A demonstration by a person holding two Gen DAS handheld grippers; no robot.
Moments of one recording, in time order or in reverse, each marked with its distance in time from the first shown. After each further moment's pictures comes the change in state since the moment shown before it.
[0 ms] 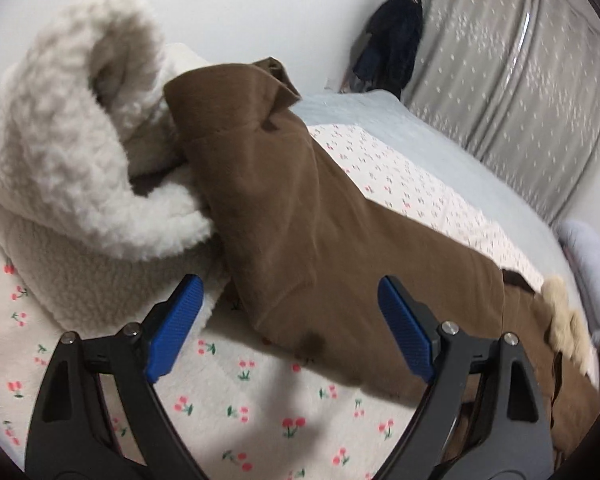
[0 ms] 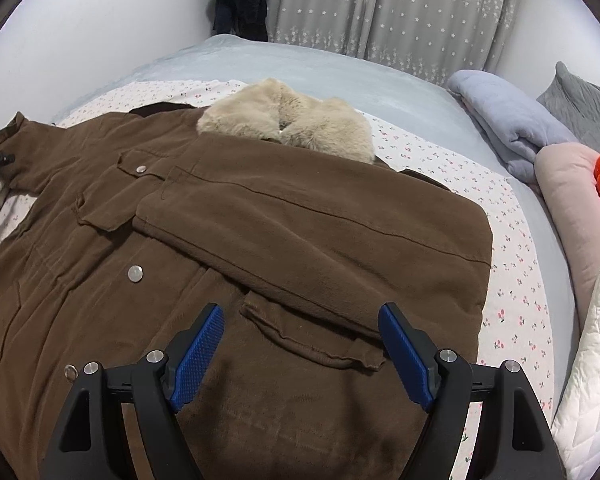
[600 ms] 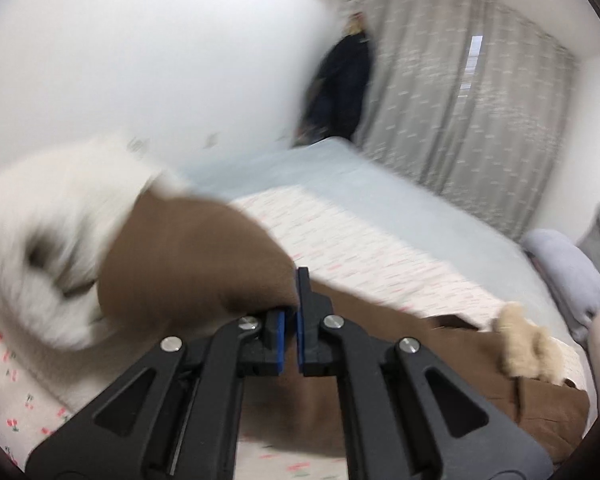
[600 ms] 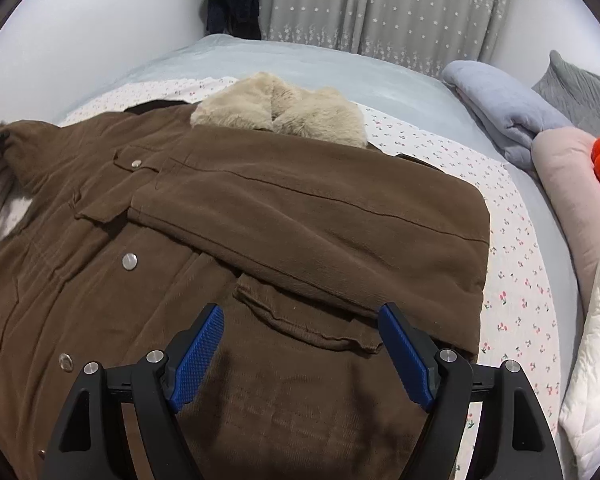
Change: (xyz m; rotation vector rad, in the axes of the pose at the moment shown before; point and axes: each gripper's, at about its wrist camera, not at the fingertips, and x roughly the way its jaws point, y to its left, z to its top) left arm -0.056 -0.083 0.035 0.125 -0.193 -0.170; right arm 0.000 -0.013 -0.012 0.064 -0.004 0.030
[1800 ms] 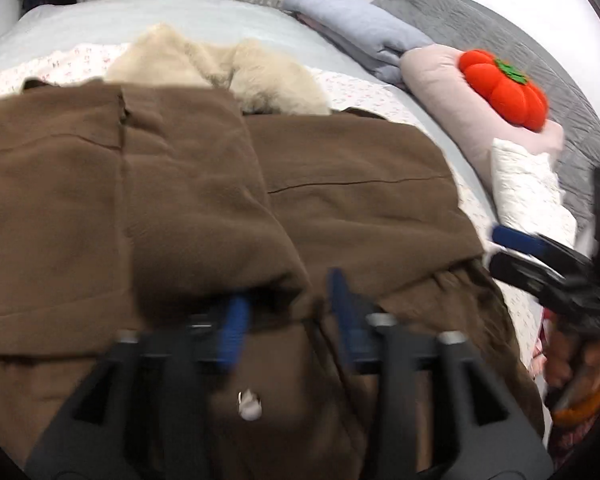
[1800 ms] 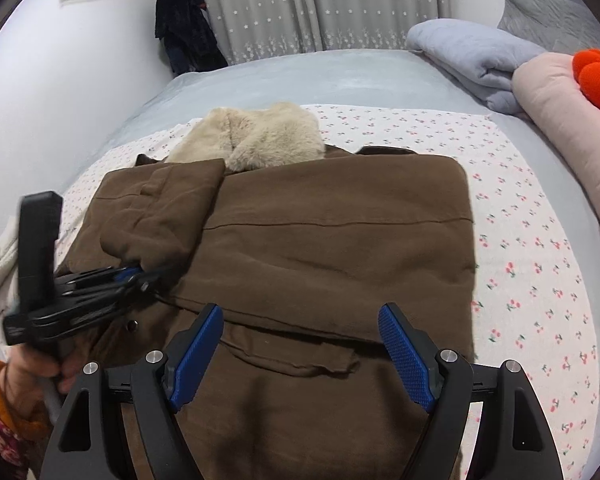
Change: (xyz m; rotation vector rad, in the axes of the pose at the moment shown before) left arm -0.038 -0.273 -0.183 0.481 0.710 -0.693; right arm 0.002 -0.053 0.017 0.239 -0.023 0.119
